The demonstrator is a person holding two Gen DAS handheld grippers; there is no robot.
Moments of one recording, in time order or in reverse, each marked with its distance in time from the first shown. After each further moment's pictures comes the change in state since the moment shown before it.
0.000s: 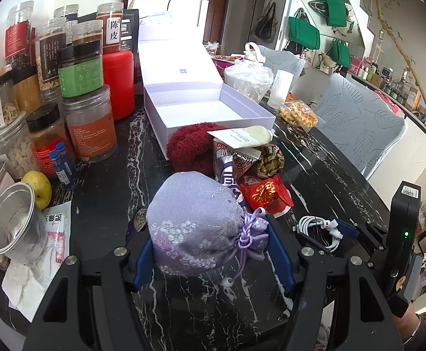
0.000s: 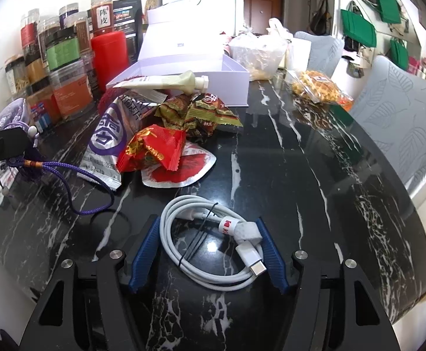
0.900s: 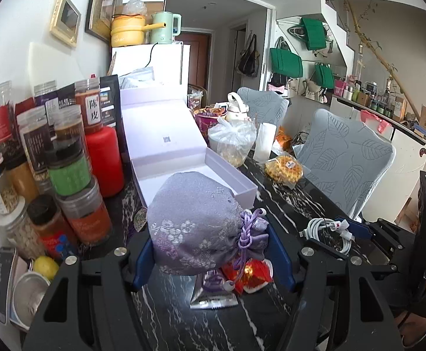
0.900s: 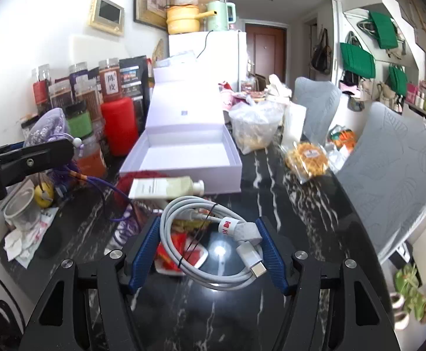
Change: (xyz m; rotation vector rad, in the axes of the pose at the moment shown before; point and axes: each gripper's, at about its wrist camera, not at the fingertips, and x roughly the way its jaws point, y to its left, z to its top) left arm -0.030 -0.027 0.079 0.093 -0.193 -0.016; right arm -0.065 -0.014 0.082 -0.023 -0.198 0.035
